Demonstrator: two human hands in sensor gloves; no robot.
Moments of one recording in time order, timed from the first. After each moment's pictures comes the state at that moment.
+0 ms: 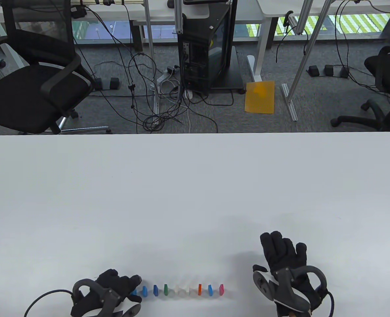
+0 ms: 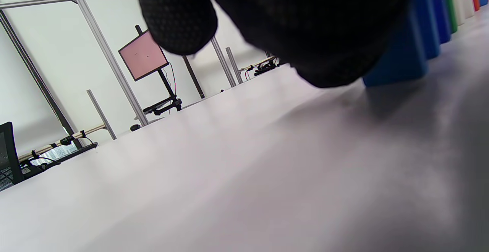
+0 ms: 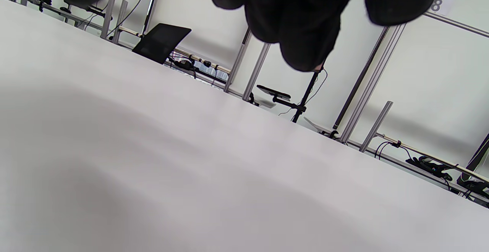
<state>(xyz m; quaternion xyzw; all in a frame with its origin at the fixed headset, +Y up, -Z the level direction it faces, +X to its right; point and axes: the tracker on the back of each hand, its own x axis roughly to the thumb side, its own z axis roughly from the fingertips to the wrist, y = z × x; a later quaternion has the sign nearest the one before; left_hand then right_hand) -0.211 -0.761 -0.160 0.09 -0.29 -0.18 0.94 0.188 -0.753 -0.200 -0.13 0.07 -0.97 0.17</state>
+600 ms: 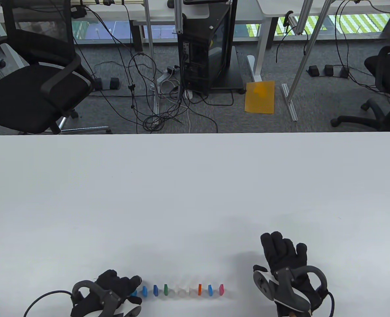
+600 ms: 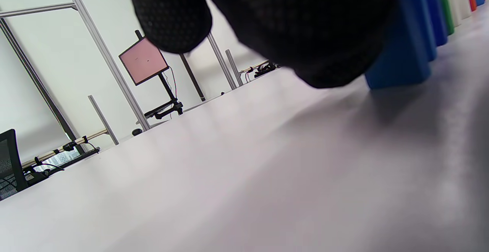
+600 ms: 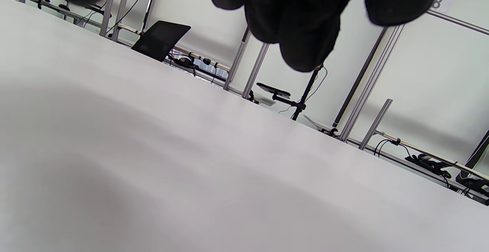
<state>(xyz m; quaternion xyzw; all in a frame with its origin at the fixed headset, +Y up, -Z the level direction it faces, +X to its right) -0.211 -0.760 -0.157 0.11 -0.28 -0.19 0.93 0.188 -0.751 -0.199 -0.13 0.07 -0.98 0.17</state>
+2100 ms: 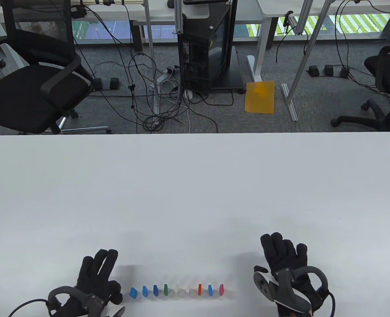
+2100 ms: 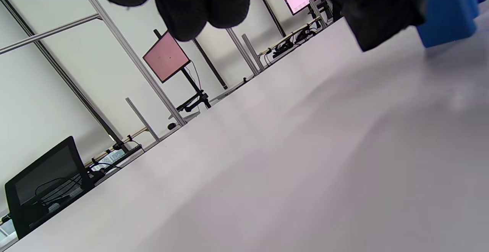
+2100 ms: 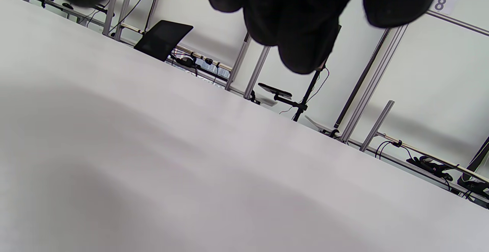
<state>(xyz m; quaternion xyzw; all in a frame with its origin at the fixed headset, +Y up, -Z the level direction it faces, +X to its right) -0.239 -0.749 -0.147 0.10 -0.24 -0.26 0.93 0.187 -0.746 -0.197 -0.13 0.07 -0.97 0.17</state>
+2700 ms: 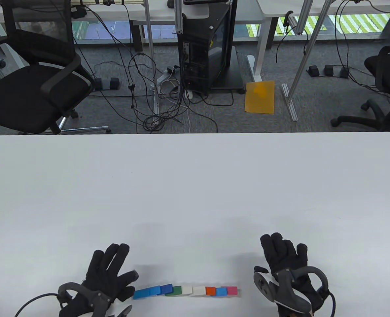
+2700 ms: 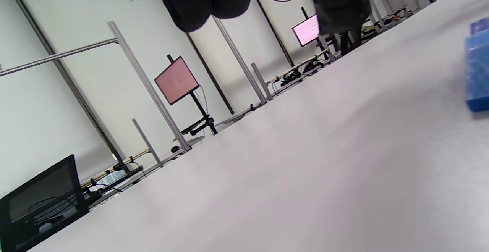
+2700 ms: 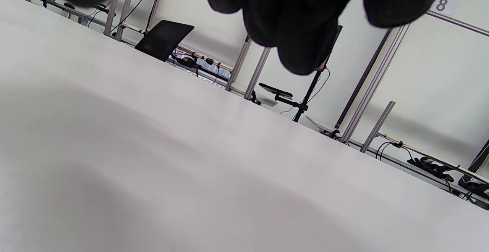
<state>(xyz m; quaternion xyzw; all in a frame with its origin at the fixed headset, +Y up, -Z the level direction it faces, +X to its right) -0.235 -0.731 -0.160 0.16 -0.22 -0.22 0.94 0.186 -0.745 -0.196 -0.13 0.07 -0.97 0.17</state>
